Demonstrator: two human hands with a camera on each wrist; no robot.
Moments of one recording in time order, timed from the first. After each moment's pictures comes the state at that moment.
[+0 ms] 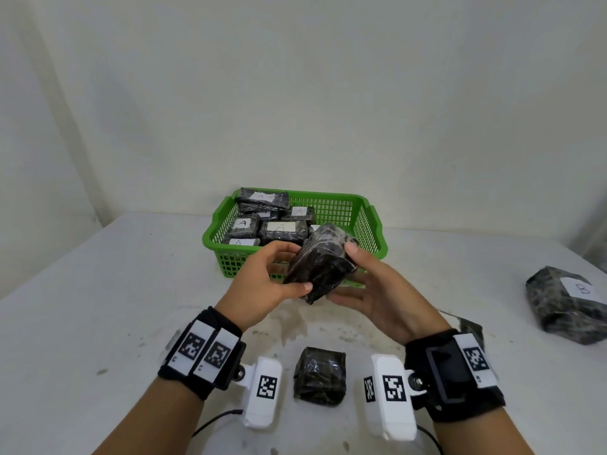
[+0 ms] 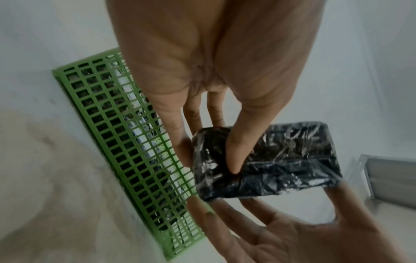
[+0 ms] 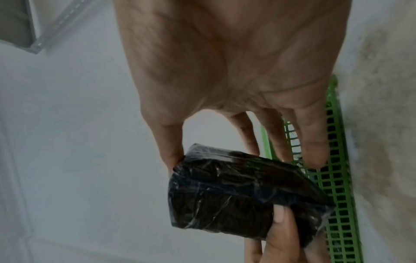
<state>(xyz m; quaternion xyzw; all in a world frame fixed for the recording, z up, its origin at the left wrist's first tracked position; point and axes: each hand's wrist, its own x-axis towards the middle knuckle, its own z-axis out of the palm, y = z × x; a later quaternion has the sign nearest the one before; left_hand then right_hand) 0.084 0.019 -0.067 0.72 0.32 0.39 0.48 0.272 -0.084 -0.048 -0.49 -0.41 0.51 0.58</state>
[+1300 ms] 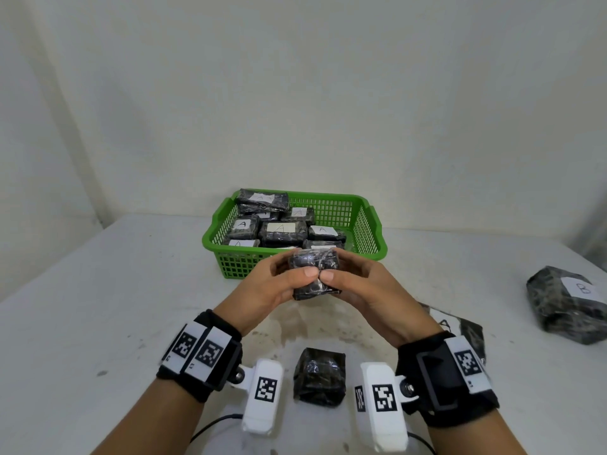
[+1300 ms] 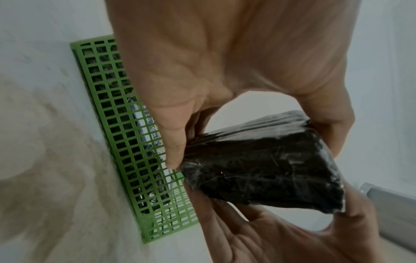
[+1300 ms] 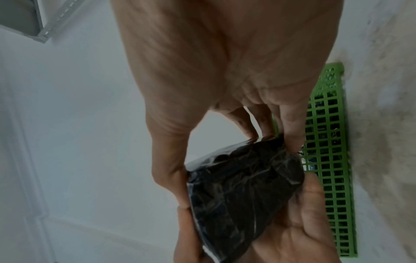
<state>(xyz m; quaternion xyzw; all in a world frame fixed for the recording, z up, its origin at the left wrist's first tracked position) 0.087 0.007 -0.059 0.61 0.20 0.33 0.69 0.266 -0.075 -0.057 -0.49 -0.46 0.47 0.58</state>
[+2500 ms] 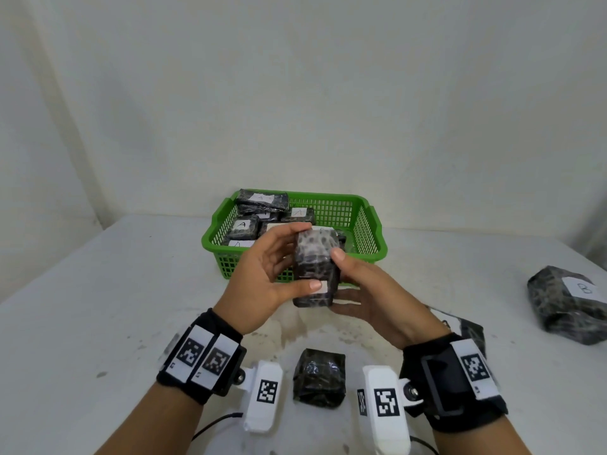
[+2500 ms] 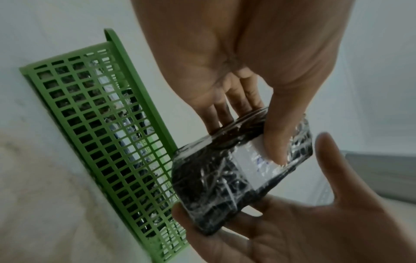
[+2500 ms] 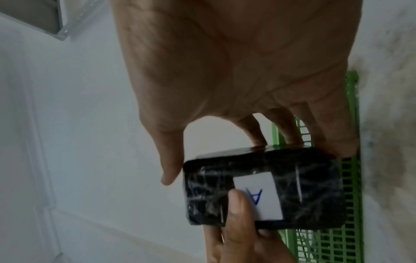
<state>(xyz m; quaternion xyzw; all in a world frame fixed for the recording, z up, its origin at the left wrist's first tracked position) 0.083 0.006 -0.055 0.70 0.17 0.45 0.53 0.261 -0.090 -0.040 -0.53 -0.48 0.49 0.51</state>
